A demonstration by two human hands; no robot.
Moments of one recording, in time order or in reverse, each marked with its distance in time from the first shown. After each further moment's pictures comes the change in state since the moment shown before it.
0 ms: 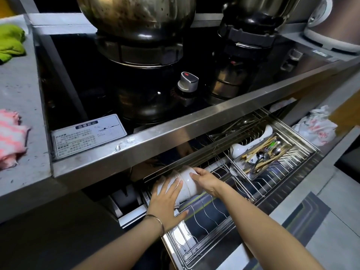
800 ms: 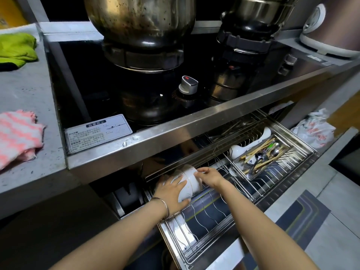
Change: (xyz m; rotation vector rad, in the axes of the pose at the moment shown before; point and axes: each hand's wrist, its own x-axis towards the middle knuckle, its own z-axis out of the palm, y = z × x) left_hand 0.022 0.006 -0.041 -0.052 -0.280 -0.033; right_hand -0.004 -0.002 -0.017 -0.190 0.176 -0.049
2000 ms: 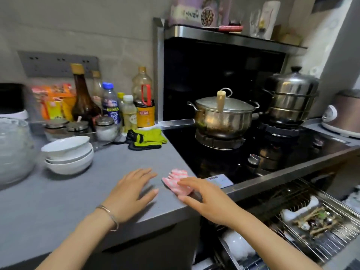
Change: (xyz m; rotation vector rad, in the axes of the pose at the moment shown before) left_hand -0.336 -0.194 -0.213 -0.070 0.650 -0.103; right_hand -0.289 -0.254 0.147 -0.611 0.036 -1.132
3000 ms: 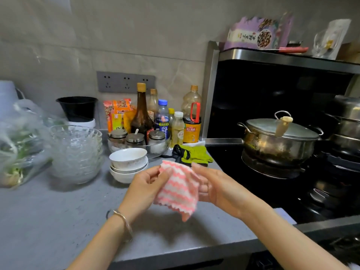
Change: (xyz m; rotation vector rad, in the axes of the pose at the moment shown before) left_hand -0.027 -0.022 -0.084 -1.112 0.434 -0.289; right_hand 0.105 -0.109 -0.001 1.199 -0.284 0.278
